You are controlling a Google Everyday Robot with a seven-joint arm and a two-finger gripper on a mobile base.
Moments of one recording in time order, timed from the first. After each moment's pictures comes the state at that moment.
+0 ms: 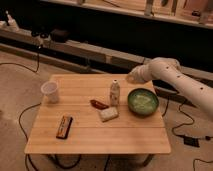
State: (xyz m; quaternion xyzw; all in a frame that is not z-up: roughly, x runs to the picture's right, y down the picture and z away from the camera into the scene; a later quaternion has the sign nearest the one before) arm 0.141 -0.060 0.828 0.03 -0.22 -0.29 0.93
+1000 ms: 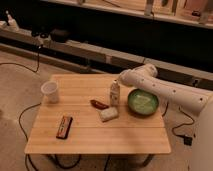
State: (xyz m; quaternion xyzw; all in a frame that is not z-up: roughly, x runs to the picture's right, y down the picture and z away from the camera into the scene) arm 0.105 -0.041 0.879 0.04 -0.15 -0.37 0.91
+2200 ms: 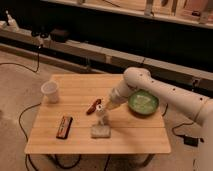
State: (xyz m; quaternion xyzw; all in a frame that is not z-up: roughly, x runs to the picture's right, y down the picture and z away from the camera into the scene) arm 0.022 0.104 0.785 -0.08 -0.42 -0.56 0.71
